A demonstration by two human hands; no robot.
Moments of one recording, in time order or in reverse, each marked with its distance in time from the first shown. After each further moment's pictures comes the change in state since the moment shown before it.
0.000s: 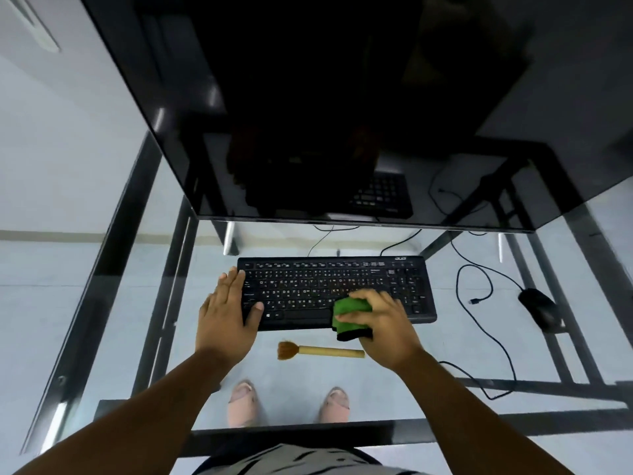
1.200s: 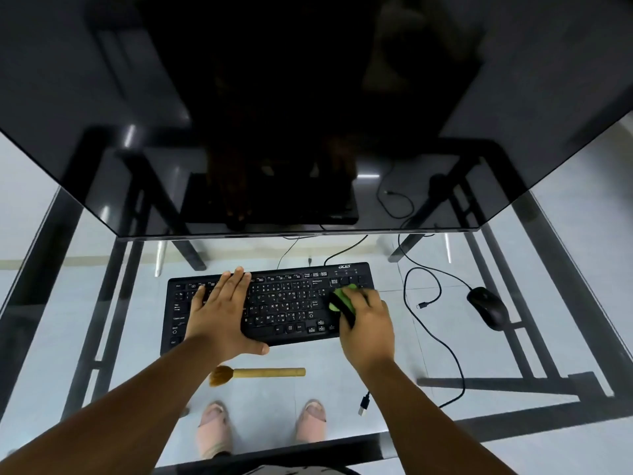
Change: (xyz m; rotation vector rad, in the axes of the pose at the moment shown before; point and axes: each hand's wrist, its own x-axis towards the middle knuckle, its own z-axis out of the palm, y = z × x) left_hand 0.040 0.099 0.025 0.389 -0.322 0.130; right_hand -0.011 0.054 -0.011 0.117 0.326 0.456
